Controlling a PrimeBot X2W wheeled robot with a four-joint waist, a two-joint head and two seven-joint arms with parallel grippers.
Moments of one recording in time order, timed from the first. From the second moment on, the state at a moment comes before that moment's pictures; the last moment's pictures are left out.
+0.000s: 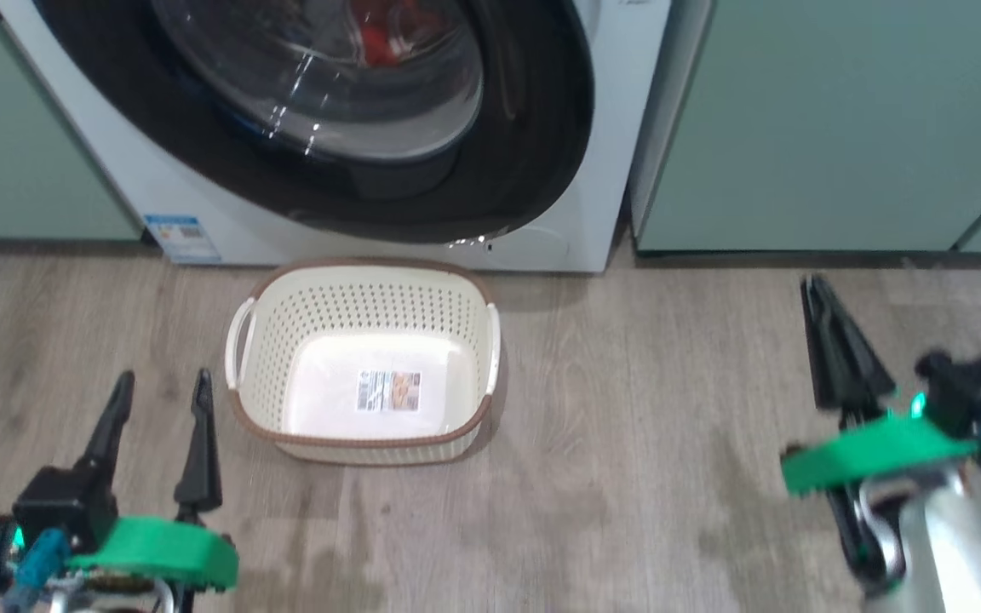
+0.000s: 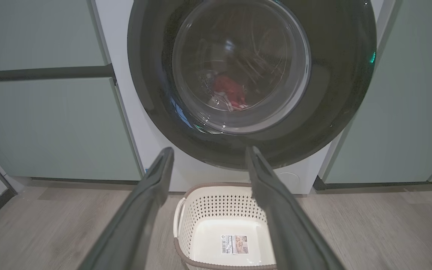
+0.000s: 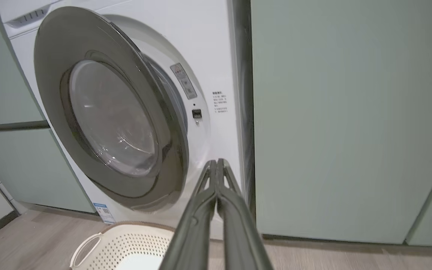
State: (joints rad) left arm 0.12 0.22 -0.07 -0.12 -0.25 0.10 -0.17; right arm -0.04 -0.05 -0.03 0.04 0.22 0.13 -0.16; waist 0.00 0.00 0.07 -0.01
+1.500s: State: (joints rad) left arm -0.15 0.15 -0.11 -0.04 -0.28 0.03 -0.25; right arm -1.00 -0.17 0.14 0.76 0.23 0.13 -0.18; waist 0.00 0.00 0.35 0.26
